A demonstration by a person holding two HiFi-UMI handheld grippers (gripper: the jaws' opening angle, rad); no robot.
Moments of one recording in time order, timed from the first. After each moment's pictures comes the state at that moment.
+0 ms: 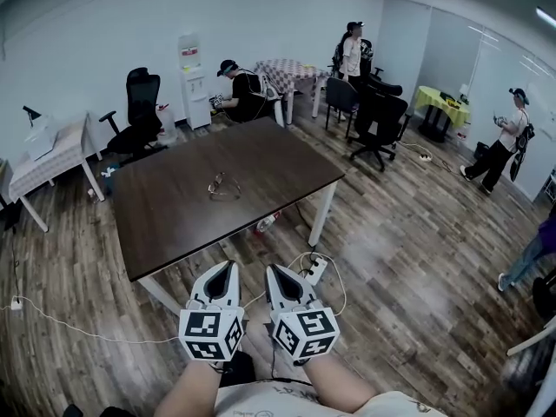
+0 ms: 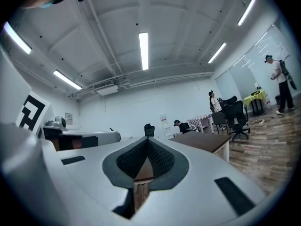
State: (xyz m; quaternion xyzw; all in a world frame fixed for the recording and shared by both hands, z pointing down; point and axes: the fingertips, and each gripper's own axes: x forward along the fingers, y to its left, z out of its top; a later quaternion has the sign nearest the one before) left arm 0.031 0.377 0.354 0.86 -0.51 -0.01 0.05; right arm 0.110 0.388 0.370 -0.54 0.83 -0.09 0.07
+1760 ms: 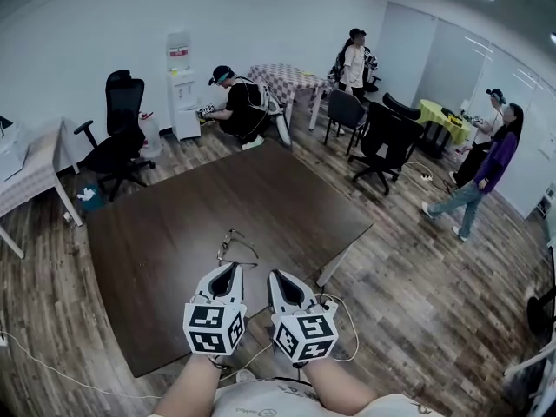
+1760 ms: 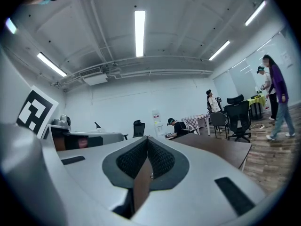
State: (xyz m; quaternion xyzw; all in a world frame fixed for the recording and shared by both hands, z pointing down) left arm -0.048 -0.012 0.387 0.88 -0.47 0.01 0.10; right arm 0.029 0.017 0.390 -0.58 0.81 -0.09 0.03
